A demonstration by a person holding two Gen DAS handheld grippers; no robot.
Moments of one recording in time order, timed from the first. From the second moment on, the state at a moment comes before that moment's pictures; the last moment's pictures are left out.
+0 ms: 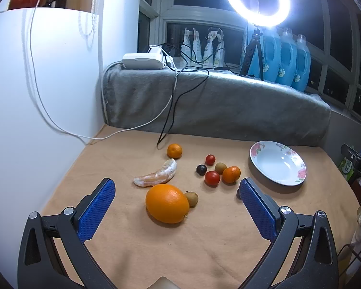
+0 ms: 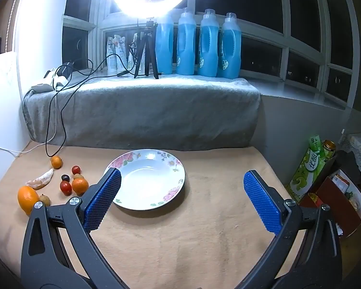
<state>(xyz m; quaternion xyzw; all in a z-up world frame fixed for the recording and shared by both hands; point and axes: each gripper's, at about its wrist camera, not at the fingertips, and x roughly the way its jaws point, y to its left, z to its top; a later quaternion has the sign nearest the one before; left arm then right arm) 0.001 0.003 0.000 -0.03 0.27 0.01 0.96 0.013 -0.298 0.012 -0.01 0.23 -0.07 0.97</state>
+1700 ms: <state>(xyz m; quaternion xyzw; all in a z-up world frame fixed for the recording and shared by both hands) -0.004 0.001 0.003 -0.04 0.26 0.00 0.96 0.012 -0.289 0.009 -0.01 0.23 -0.06 0.97</state>
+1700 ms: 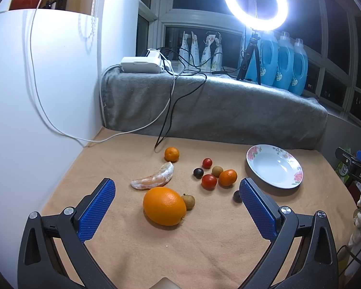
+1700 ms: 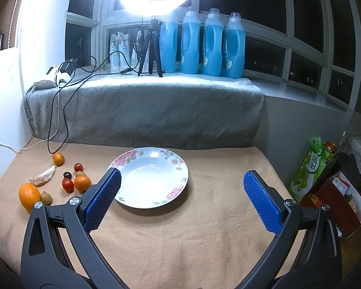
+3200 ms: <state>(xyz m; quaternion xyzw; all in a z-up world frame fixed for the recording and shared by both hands) 0.006 0.058 -0.059 -0.14 0.34 -0.01 0.93 0.092 -0.166 -0.028 -0.05 0.35 0.22 0.91</state>
